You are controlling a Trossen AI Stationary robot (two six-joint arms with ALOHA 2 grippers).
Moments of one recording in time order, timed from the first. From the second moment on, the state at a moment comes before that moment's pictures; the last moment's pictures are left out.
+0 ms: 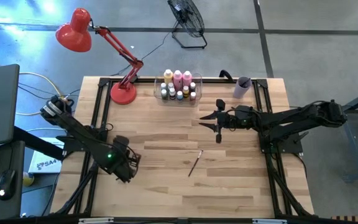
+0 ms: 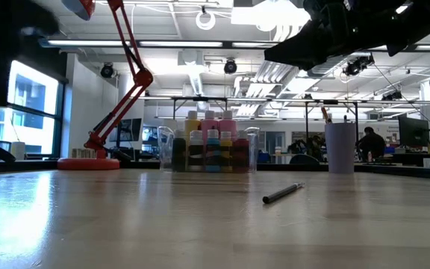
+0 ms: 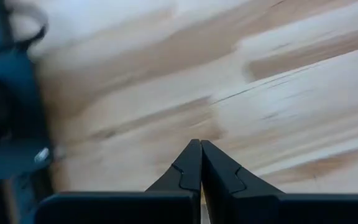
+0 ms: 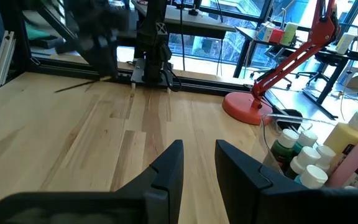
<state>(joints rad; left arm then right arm) -0.67 1.44 1.02 -1.26 -0.36 -1.99 -0.07 1.16 0.48 0.53 0.03 -0.16</state>
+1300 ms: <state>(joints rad) -0.67 1.44 1.29 -1.51 -1.36 -1.59 -0.07 1.26 0.48 0.81 -0.14 -0.05</state>
